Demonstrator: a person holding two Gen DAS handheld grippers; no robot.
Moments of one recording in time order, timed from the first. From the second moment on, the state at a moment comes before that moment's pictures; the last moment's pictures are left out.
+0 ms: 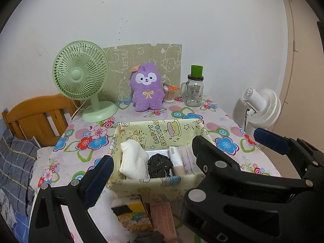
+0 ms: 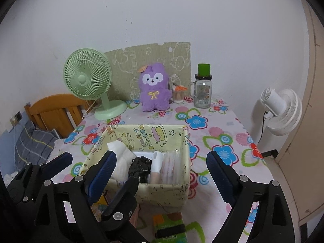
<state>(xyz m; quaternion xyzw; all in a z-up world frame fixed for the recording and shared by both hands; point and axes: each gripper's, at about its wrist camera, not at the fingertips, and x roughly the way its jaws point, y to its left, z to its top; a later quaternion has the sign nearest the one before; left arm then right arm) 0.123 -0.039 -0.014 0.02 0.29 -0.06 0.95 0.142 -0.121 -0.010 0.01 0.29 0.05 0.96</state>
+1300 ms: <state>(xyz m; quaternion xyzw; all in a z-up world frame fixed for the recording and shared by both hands) 0.054 -0.042 -0.058 0.02 0.30 -0.04 0.95 0.071 -0.121 -0.055 0.00 0.30 0.06 0.95</state>
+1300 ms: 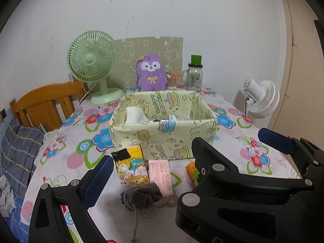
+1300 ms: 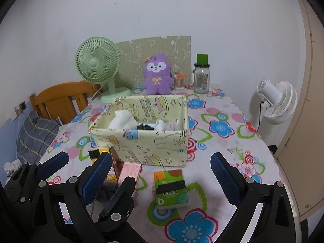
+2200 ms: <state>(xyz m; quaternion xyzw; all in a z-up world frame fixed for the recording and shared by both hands) 0.077 -0.029 -0.118 0.01 0.35 -0.02 0.94 0.102 -0.113 -0.123 0.02 0.36 0.06 0.93</state>
